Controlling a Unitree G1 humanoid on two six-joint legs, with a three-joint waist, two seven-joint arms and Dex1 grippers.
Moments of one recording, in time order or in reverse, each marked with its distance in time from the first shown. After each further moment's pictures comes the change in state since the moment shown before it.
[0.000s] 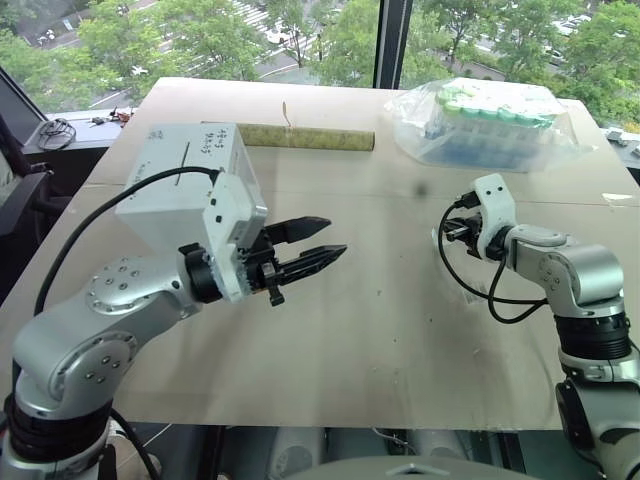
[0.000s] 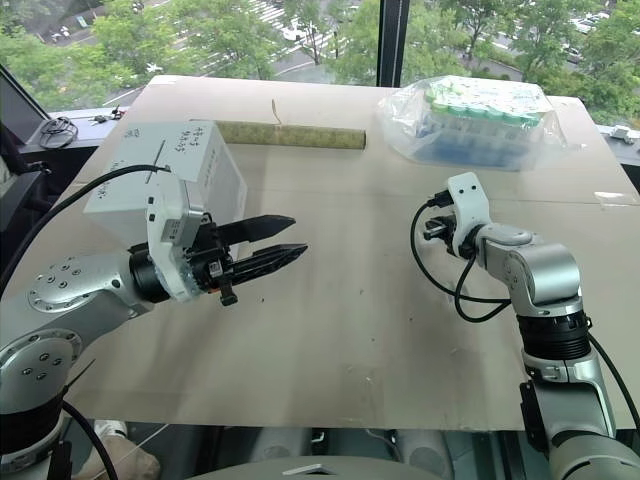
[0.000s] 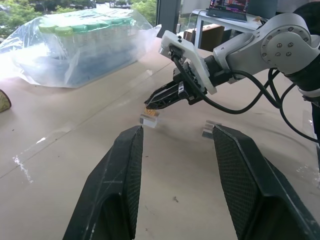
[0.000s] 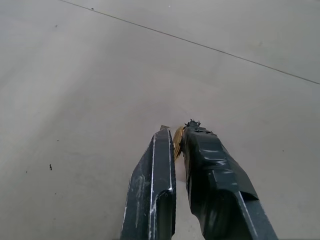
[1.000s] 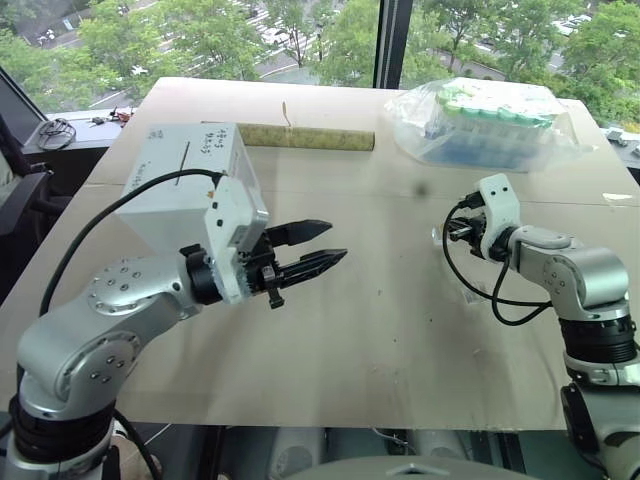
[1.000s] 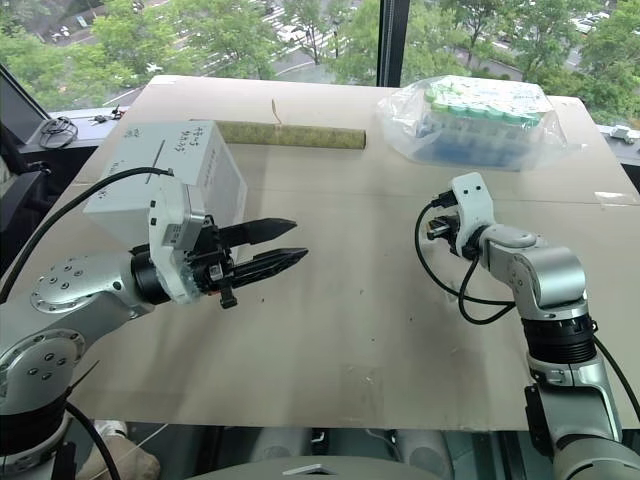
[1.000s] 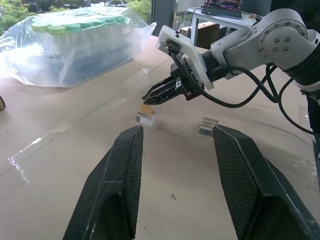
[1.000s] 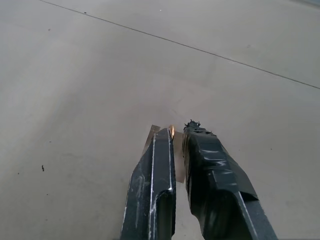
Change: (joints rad) left arm 0.006 -0.017 0.000 0.001 0.039 0.000 -0.047; right arm 0.020 -0.017 -0.004 -0.008 0.026 -0.033 -0.035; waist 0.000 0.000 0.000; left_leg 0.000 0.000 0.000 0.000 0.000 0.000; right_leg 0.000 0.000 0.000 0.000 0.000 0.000
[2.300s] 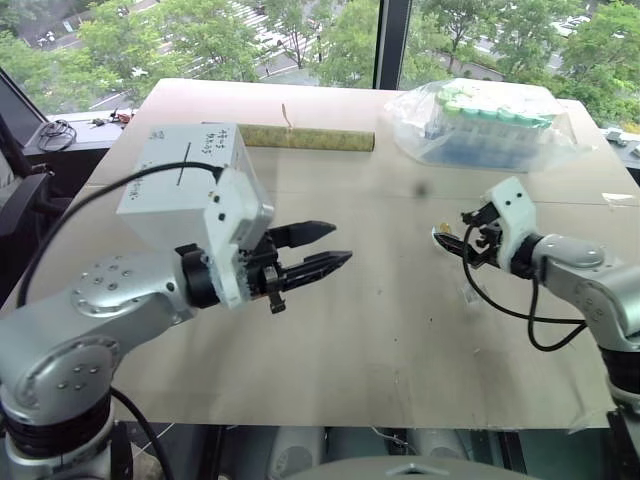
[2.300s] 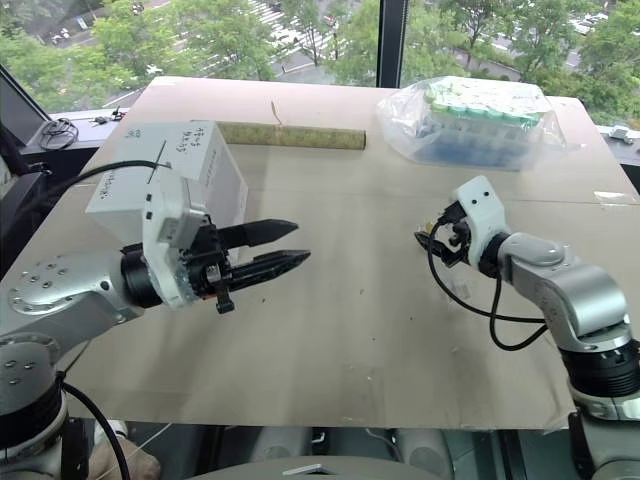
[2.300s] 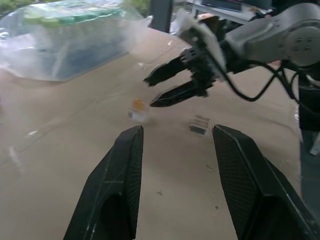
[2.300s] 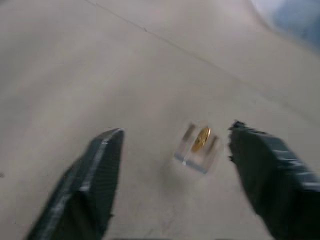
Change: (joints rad) left arm -0.058 -0.030 0.056 -0.063 -0.083 0.180 0.035; right arm 0.123 -0.126 0.026 -0.182 0.110 -0.086 0.039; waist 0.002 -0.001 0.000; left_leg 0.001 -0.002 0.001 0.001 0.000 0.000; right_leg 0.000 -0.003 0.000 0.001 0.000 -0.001
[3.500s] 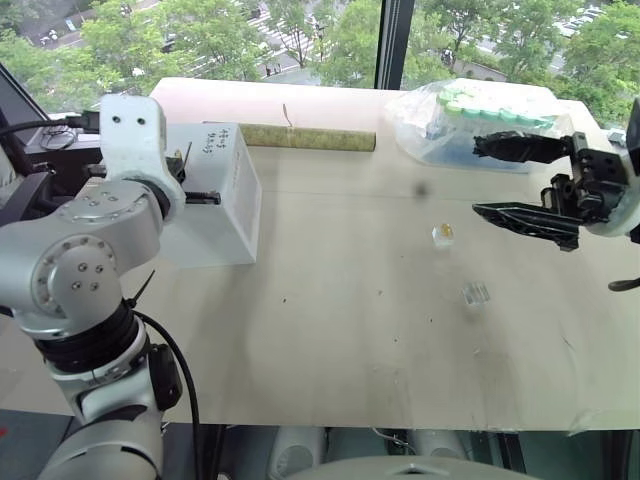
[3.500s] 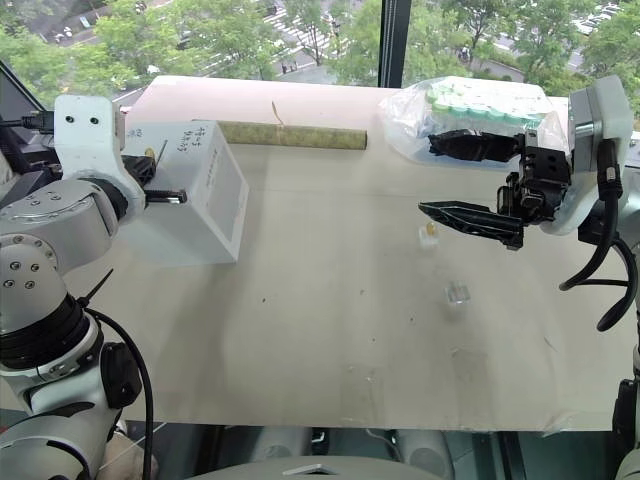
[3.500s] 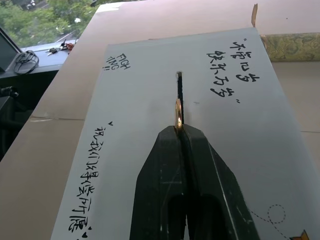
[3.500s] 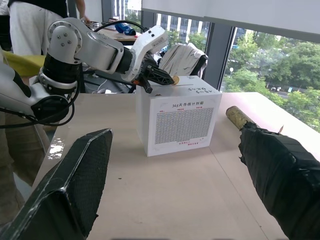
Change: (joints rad) left arm -0.420 -0.146 0.112 0.246 0.348 0.606 0.949; right arm -0.111 -0.263 -0.267 0.036 0.458 -0.401 0.765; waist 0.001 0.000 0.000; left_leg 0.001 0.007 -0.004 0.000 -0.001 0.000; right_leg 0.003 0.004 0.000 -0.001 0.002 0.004
